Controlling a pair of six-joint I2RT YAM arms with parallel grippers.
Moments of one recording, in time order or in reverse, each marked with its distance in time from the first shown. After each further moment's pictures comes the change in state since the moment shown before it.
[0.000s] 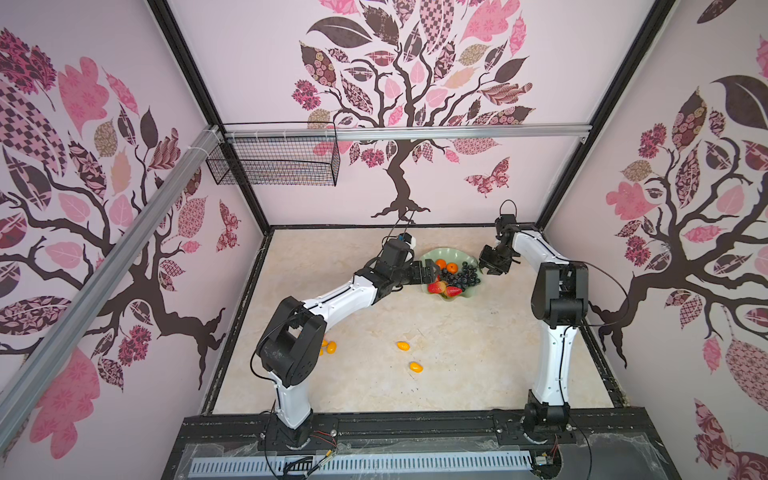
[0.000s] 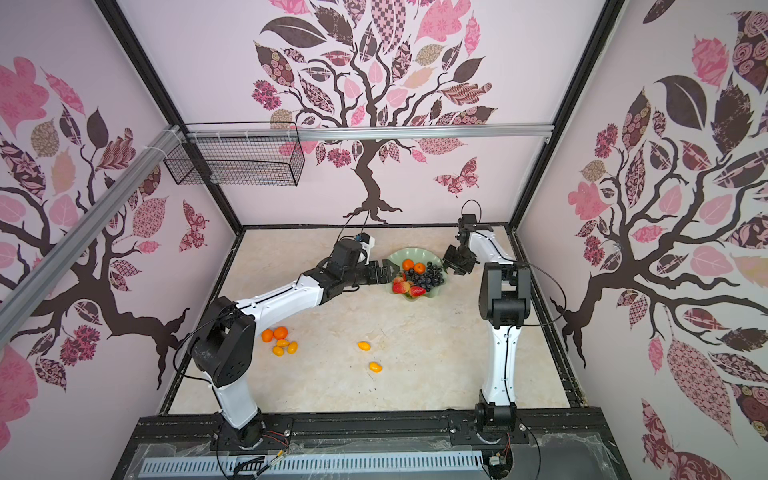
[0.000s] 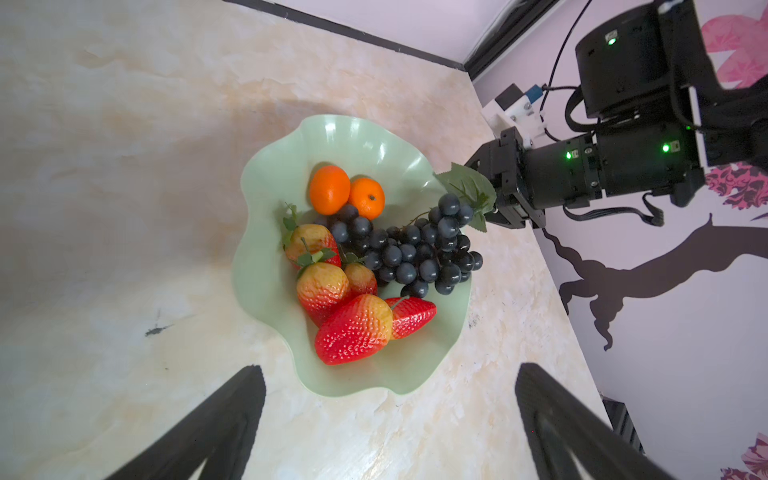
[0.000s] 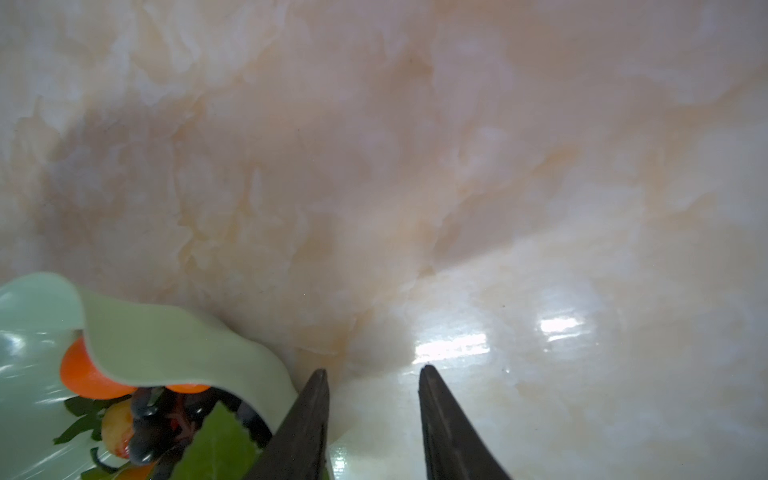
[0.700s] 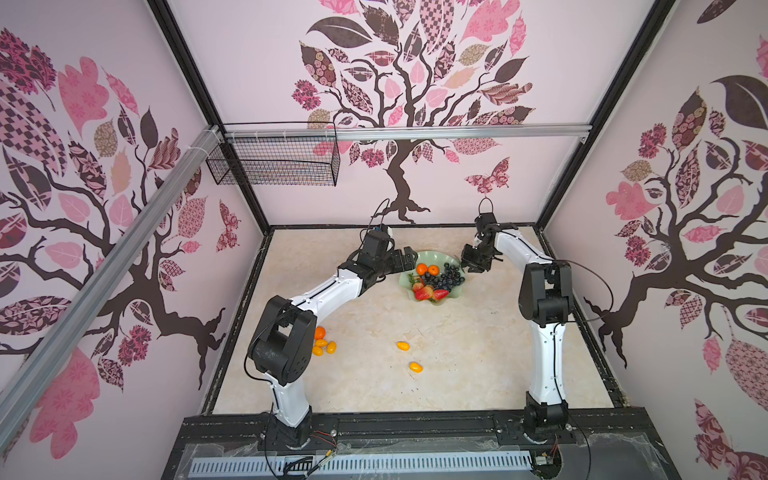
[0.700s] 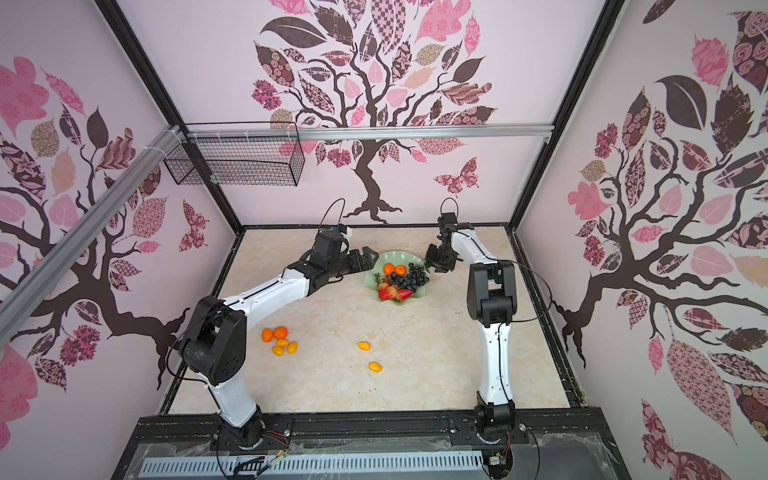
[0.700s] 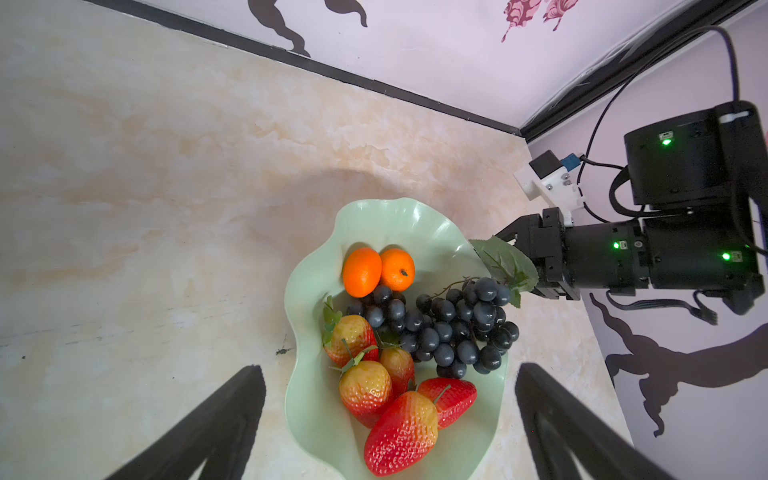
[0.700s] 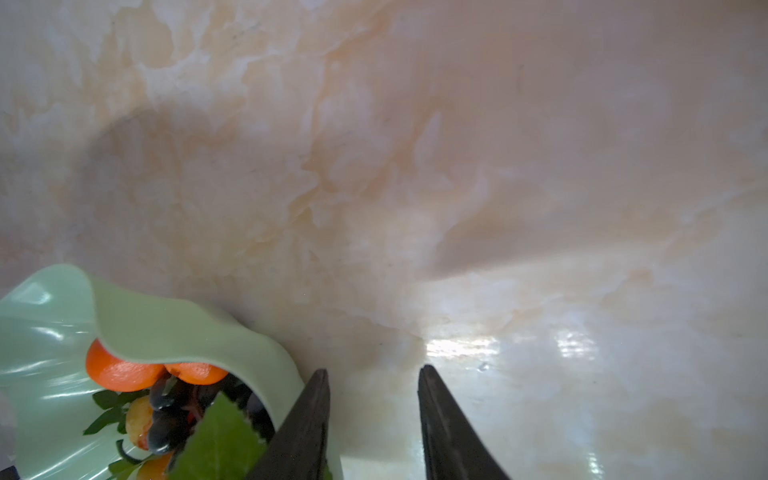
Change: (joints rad) left arm 0.117 -0.018 0.000 -0.035 -0.065 0.000; right arm 0.126 0.057 0.089 -0.011 -0.046 -0.028
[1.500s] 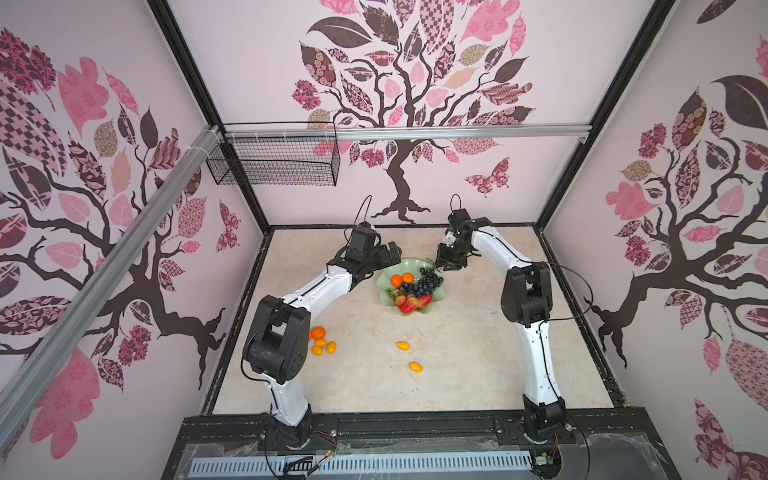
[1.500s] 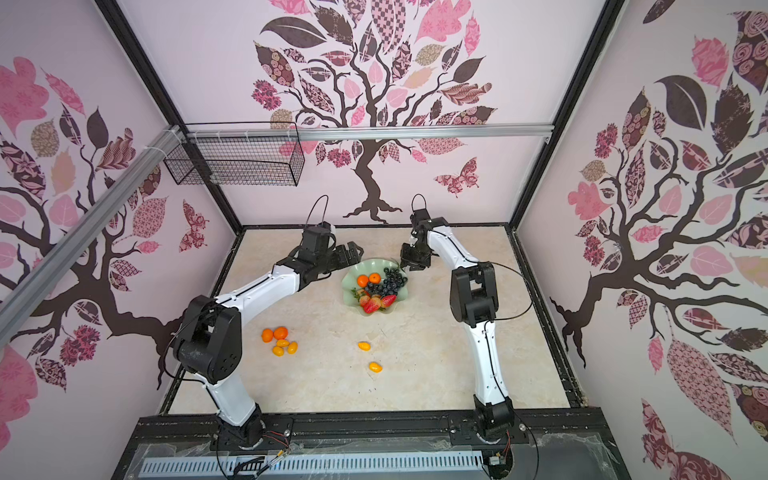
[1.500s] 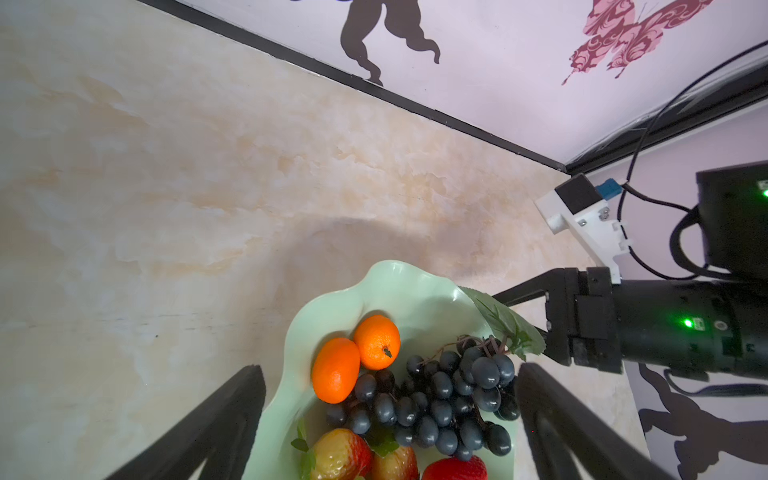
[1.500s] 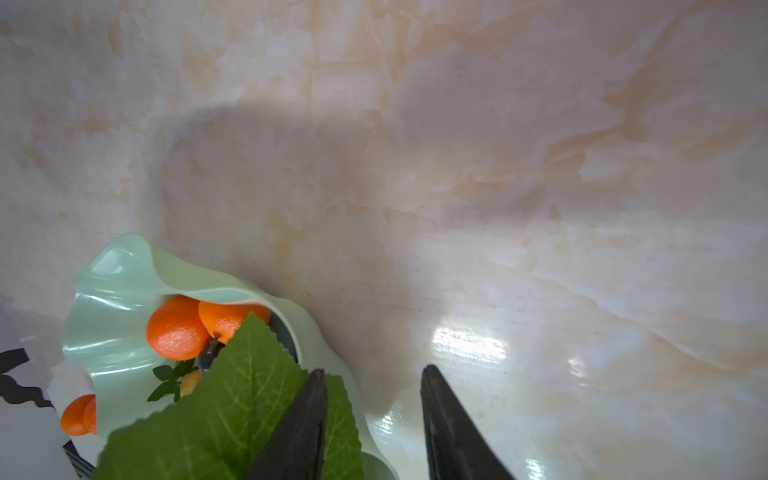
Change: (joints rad) left arm 0.091 -0.017 0.000 -0.056 -0.045 -0.023; right arm 0.144 0.072 0.196 -0.124 -0.050 -0.070
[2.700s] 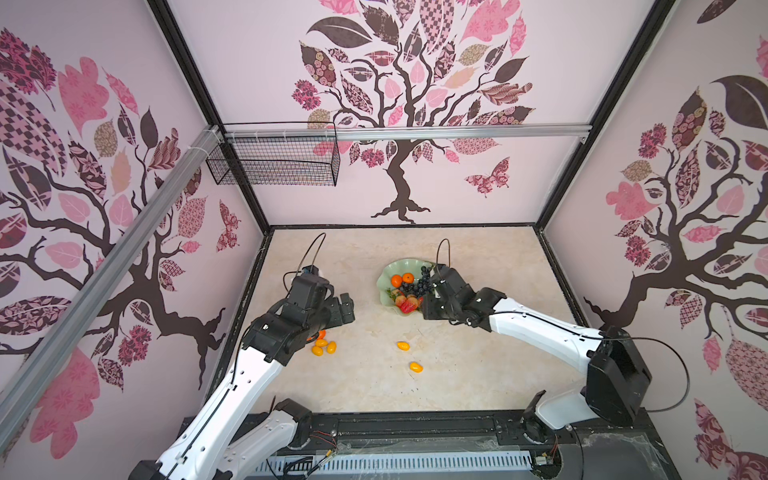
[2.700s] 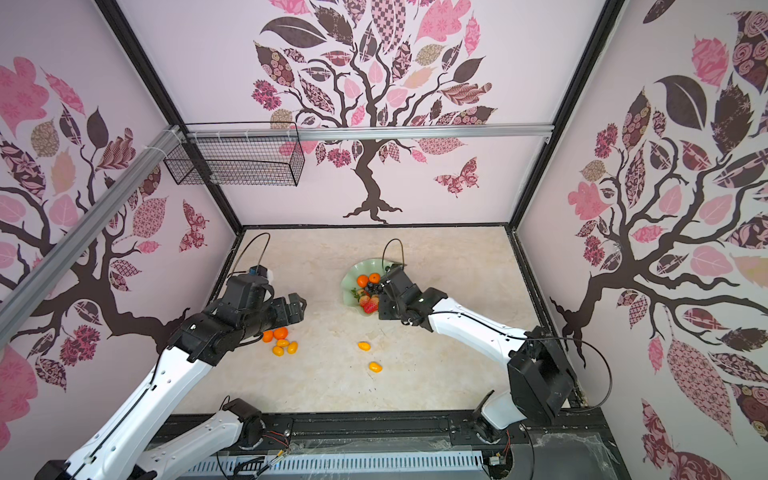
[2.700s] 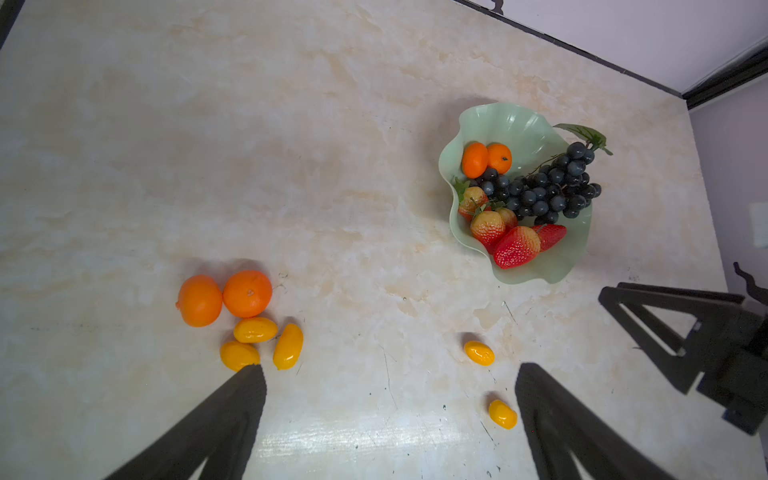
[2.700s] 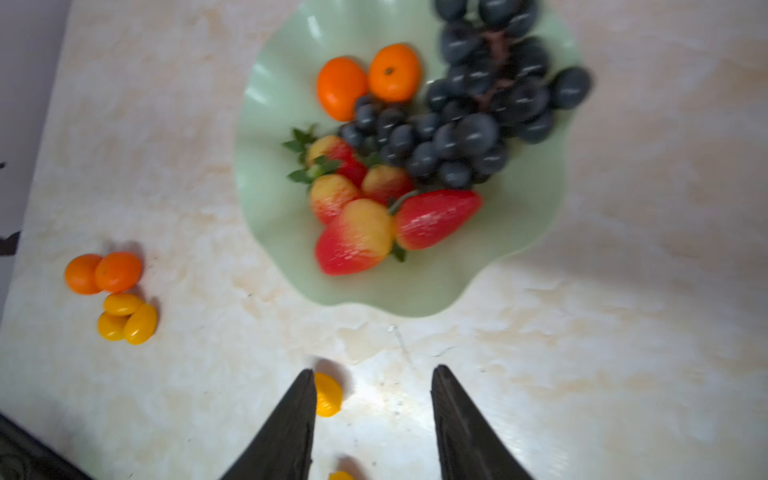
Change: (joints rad) left arm -0.042 -0.891 -0.312 -0.784 -0.238 0.035; right arm 0.539 -0.880 -1.092 0.618 0.376 0.277
